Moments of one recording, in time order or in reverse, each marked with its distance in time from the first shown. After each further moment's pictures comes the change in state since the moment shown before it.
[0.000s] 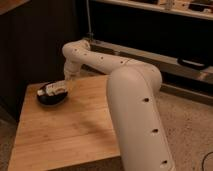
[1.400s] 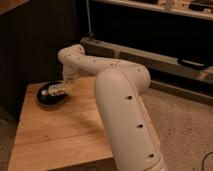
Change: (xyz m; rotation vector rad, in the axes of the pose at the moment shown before) arm 0.018 -0.006 0.029 0.002 0.096 0.162
